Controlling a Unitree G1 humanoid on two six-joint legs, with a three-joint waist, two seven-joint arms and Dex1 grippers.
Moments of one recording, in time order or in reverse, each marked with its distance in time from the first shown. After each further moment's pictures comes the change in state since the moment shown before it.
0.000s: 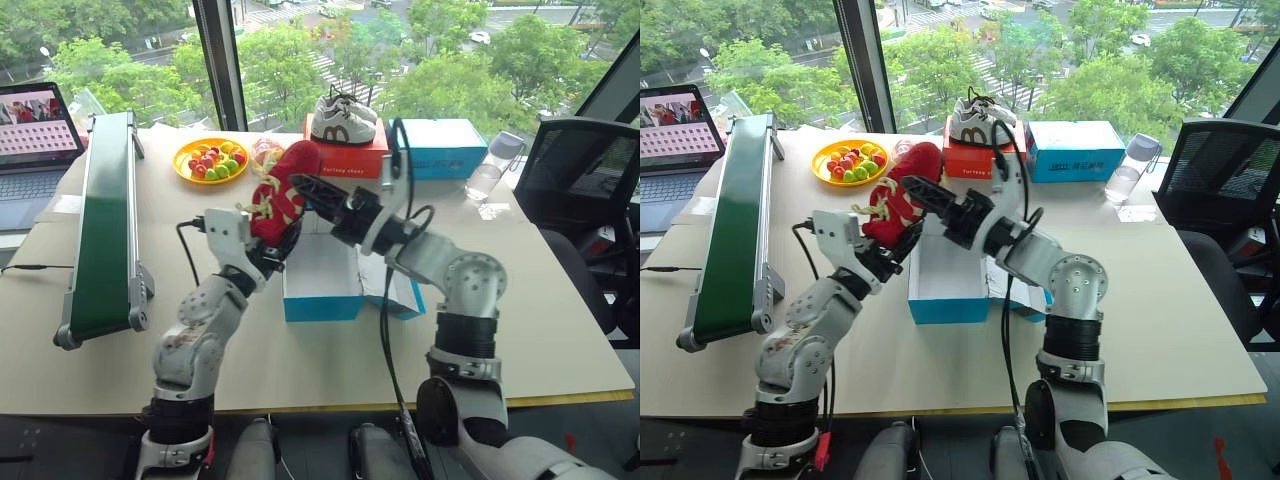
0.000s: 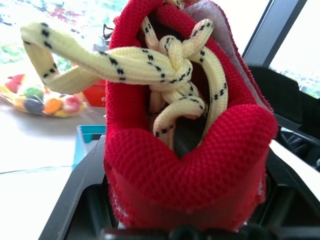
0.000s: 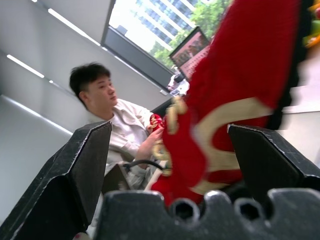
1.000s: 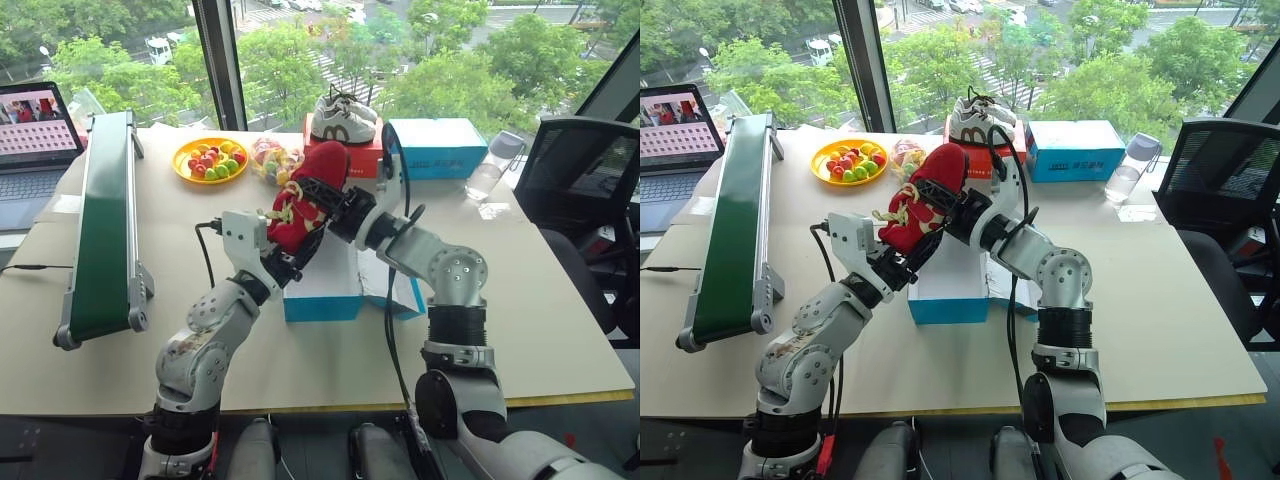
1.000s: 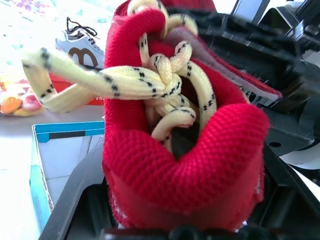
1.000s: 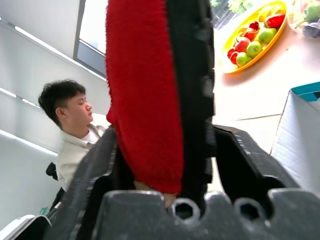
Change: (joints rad) left arm 0.010 -0.047 -0.113 -0.105 -0.059 0.081 0.017; right arm -0.044 0.048 0.061 0.127 -0.114 -0.097 0.029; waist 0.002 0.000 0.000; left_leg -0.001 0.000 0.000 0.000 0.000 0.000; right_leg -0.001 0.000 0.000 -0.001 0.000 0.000
